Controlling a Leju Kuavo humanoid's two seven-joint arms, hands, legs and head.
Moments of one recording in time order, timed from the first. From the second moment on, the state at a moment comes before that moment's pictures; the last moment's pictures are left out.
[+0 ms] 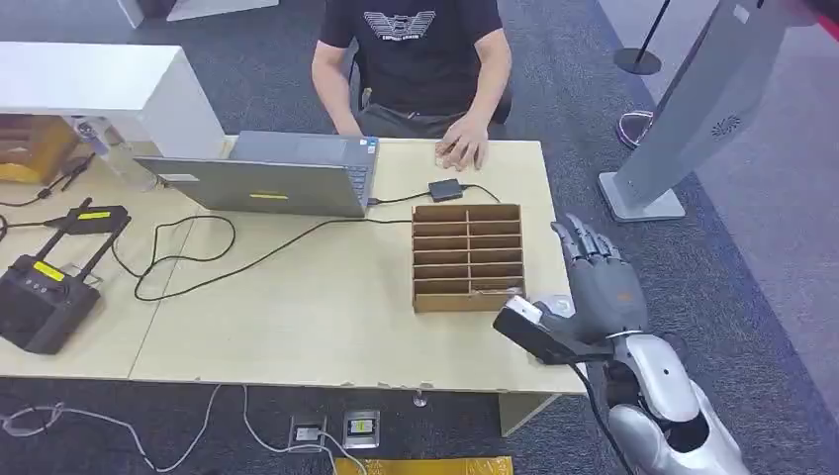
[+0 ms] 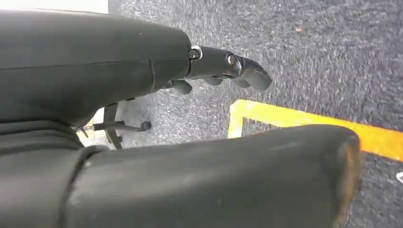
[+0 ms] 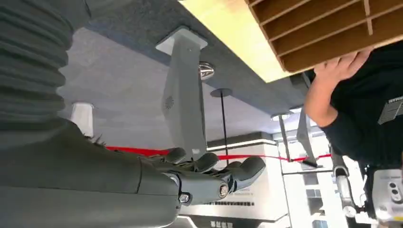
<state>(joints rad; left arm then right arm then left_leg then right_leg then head) -0.19 0.22 -1.26 -0.18 1.26 0.08 0.09 -0.21 -0.40 0.56 -1.69 1.04 0.06 0.24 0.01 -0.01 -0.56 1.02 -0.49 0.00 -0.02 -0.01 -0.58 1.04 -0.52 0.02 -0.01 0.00</state>
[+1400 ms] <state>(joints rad) -0.20 0.20 -1.26 -0.18 1.21 0.09 0.06 -0.30 -0.20 0.67 -1.10 1.00 -0.40 0.00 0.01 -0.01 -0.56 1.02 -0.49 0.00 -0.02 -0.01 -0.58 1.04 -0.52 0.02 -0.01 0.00</state>
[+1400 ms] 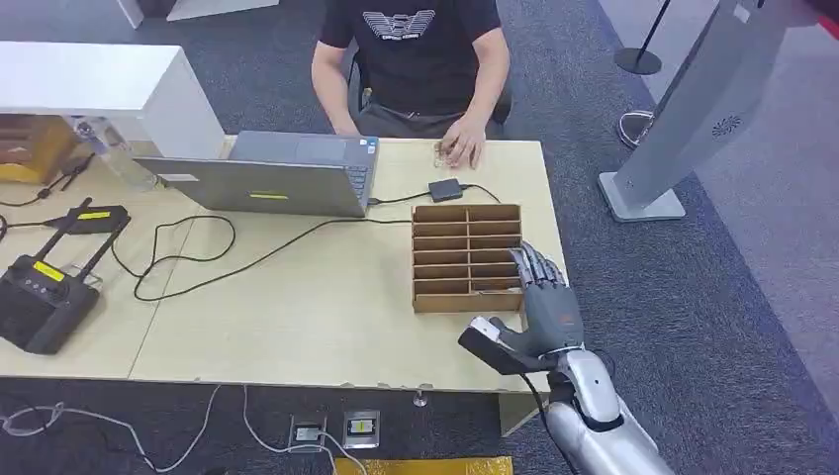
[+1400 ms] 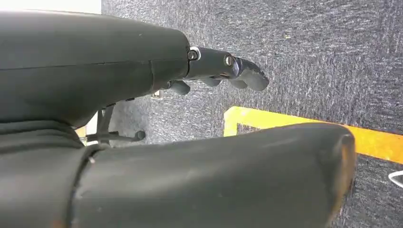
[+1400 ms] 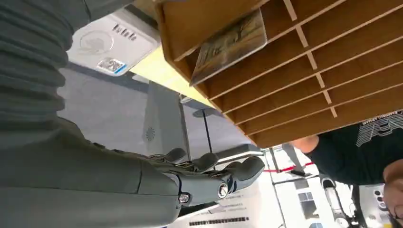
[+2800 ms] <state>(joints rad) -0.19 0.20 -1.26 -0.18 1.19 0.12 0.05 -0.38 -0.12 0.69 -0.87 0.97 -0.48 -0.01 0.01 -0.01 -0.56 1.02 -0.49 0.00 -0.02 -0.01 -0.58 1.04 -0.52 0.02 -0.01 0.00</state>
